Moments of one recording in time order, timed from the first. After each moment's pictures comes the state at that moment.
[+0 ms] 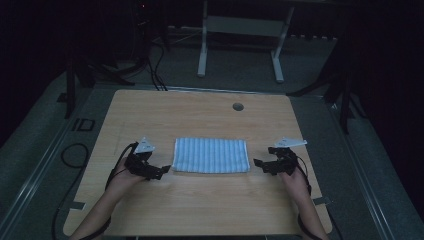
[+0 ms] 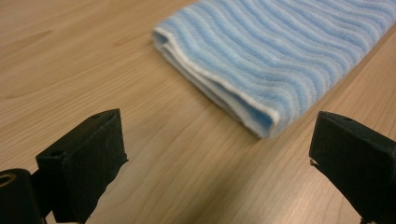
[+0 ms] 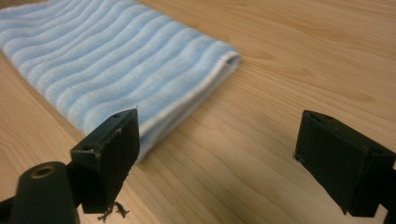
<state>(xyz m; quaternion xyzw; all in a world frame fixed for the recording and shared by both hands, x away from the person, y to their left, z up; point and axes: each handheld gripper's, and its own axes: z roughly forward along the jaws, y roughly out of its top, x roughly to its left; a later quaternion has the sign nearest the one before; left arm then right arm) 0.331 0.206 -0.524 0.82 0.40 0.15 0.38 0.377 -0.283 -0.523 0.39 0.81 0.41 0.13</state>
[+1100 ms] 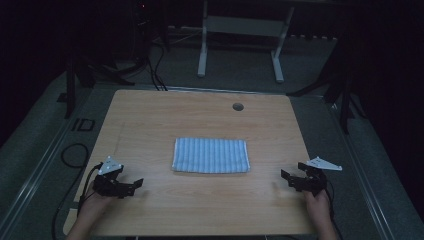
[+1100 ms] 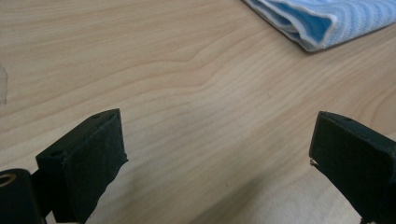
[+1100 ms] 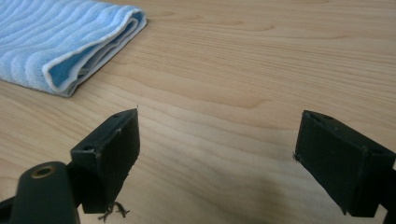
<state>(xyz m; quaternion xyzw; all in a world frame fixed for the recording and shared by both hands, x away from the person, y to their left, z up) 0.271 0.276 -0.551 0.77 0.48 0.17 0.39 0.322 -0.360 -0.543 0.48 0.75 0.41 0.20</state>
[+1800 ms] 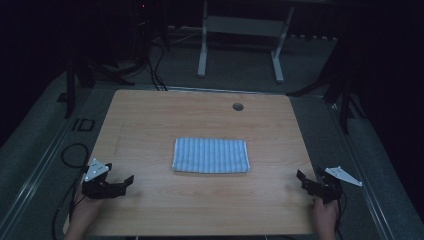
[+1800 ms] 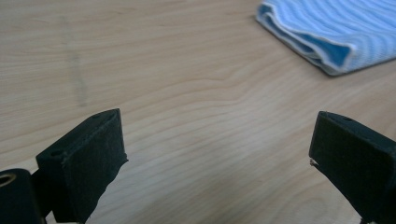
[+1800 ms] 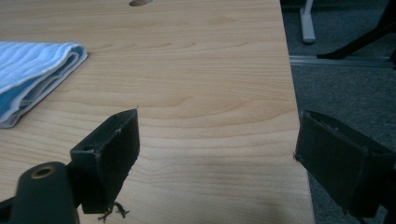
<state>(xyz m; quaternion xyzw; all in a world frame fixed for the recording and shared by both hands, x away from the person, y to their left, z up) 0.256 0.296 -0.546 0.73 0.49 0.23 0.41 0.295 -0.395 -0.548 0.55 0.66 0.43 0.27</state>
